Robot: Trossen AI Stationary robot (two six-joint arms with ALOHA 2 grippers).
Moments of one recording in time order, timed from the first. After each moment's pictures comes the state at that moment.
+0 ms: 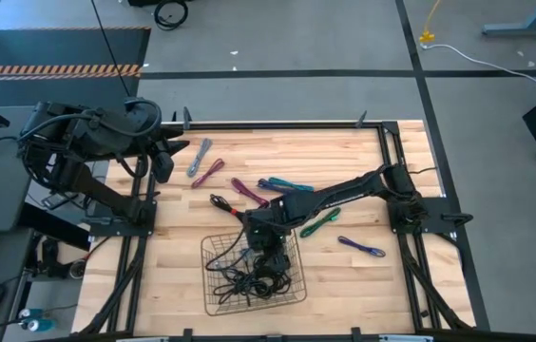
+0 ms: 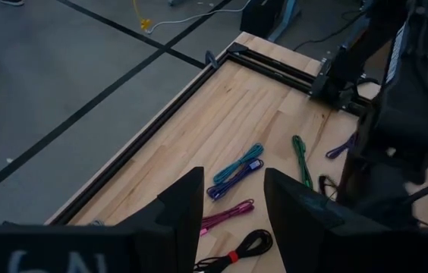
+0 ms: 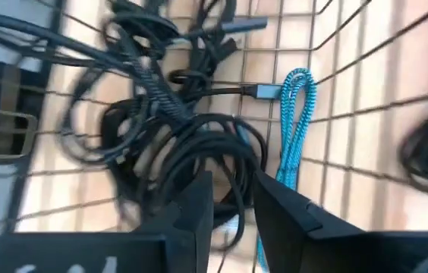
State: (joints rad) left arm -0.17 1.39 2.28 -1.57 -0.58 -0.51; right arm 0.19 2.09 1.79 -0.84 -0.27 0.05
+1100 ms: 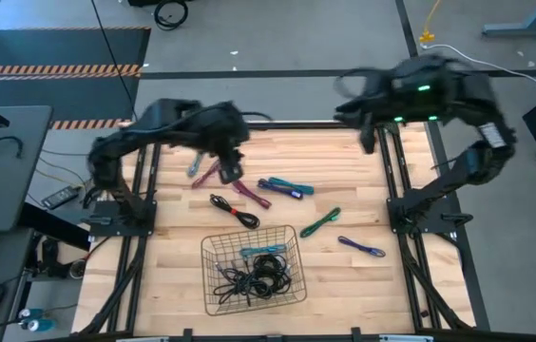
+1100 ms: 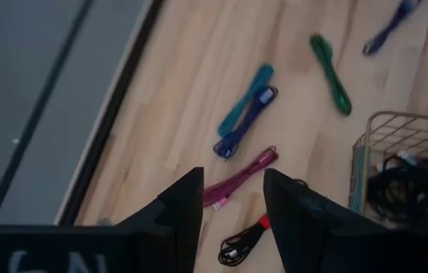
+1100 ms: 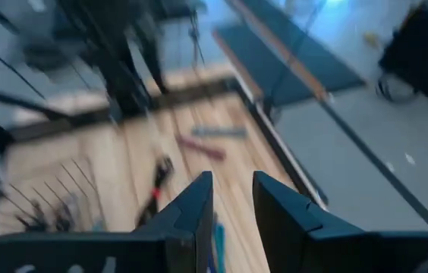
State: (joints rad) left arm 0.13 1.76 2.28 -1.51 -0.22 -0.09; right arm -0.16 1.40 2.21 -1.29 0.13 0.09
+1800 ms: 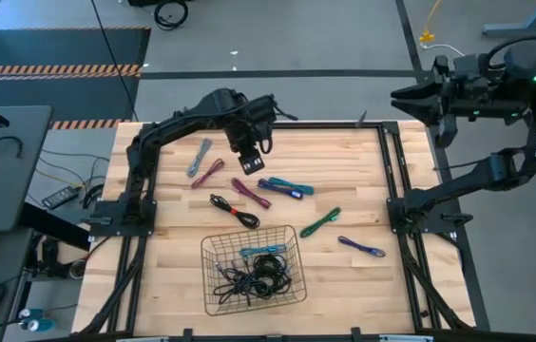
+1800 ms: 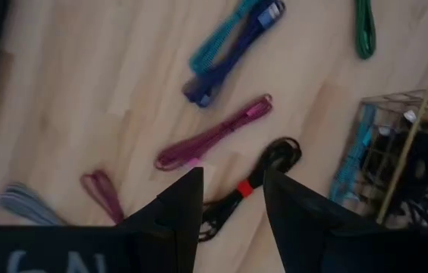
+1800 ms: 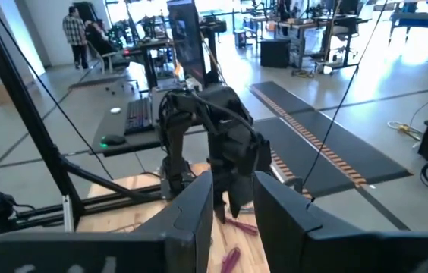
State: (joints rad) left arm 0.34 2.03 2.27 -1.57 0.08 -0.05; right arm -0.16 1.16 2.21 -1.18 0.01 0.09
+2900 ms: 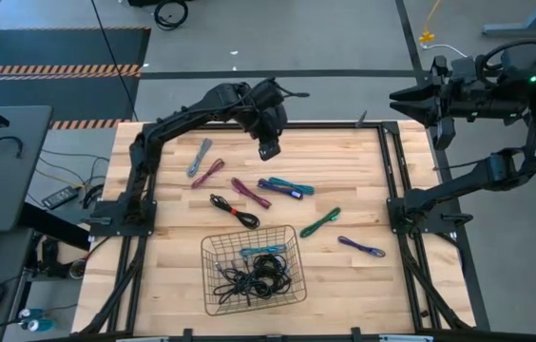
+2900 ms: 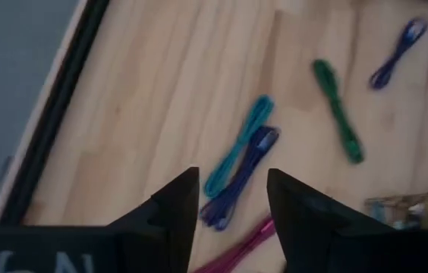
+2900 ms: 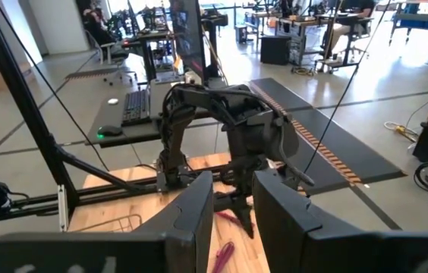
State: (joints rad) left arm 0.39 2.07 2.27 -1.22 0.15 0.09; right arm -0.16 1.16 2.21 -1.20 0.00 0.06
